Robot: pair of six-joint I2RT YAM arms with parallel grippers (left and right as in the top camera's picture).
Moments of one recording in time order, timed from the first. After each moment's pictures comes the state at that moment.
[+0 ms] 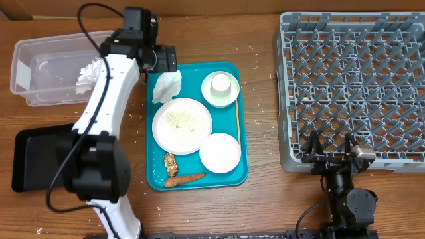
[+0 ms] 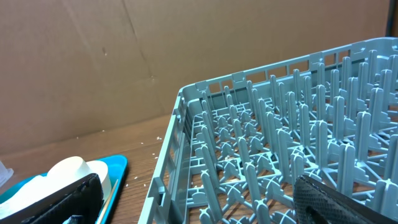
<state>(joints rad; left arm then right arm) -0.11 1.98 1.74 -0.84 -0.01 -0.18 0.06 0.01 0.02 -0.03 0.05 0.27</state>
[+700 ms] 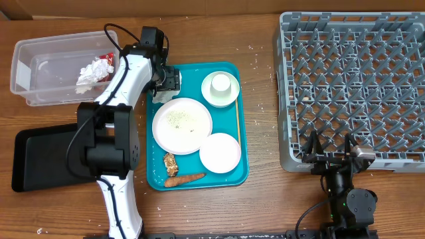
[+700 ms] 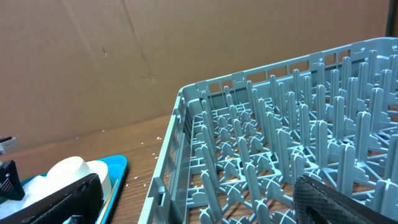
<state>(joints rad) -0.12 2.20 1.73 -0.86 0.02 -0.18 0.06 0.01 0.02 -0.03 0.05 0.27</state>
